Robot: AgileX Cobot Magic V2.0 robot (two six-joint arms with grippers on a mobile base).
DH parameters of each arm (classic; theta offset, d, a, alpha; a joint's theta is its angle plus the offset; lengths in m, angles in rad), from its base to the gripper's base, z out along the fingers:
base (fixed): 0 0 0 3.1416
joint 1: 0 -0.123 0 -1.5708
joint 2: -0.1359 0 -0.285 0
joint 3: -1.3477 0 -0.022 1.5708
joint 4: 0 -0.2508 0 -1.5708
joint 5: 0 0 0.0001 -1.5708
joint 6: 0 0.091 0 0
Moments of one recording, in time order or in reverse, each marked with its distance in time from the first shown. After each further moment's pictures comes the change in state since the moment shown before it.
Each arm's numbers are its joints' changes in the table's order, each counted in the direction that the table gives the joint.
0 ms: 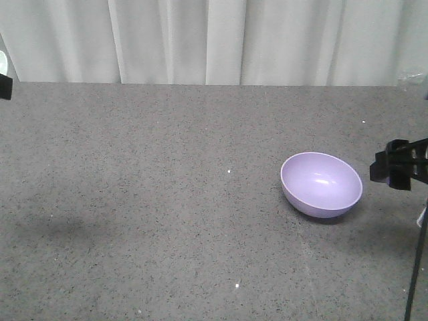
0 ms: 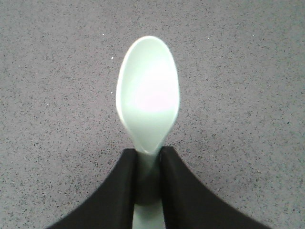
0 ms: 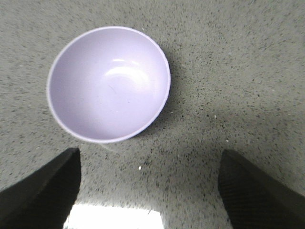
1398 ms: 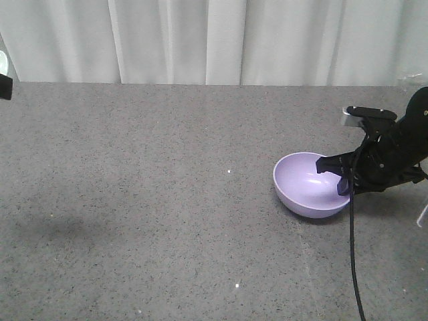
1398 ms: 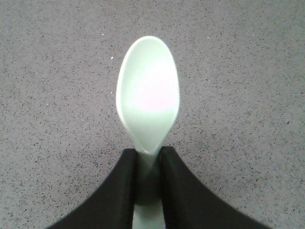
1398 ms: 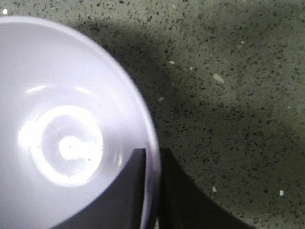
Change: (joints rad) left arm 0.000 0.000 0.000 0.000 0.000 0.000; right arm 0.000 -0.530 0.170 -0.075 0.071 -0.039
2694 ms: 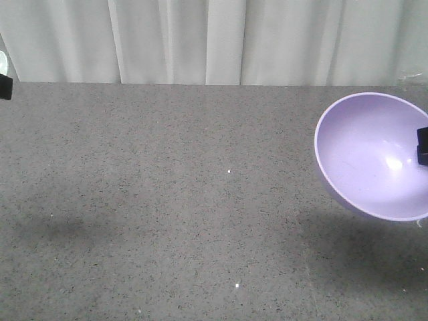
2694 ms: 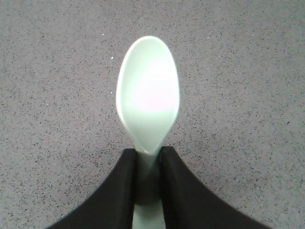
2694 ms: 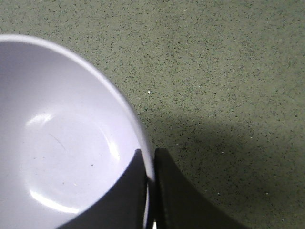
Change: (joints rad) left arm 0.000 0.000 0.000 0.000 0.000 0.000; right arm 0.000 0.695 0.001 -0.041 -0.330 -0.022
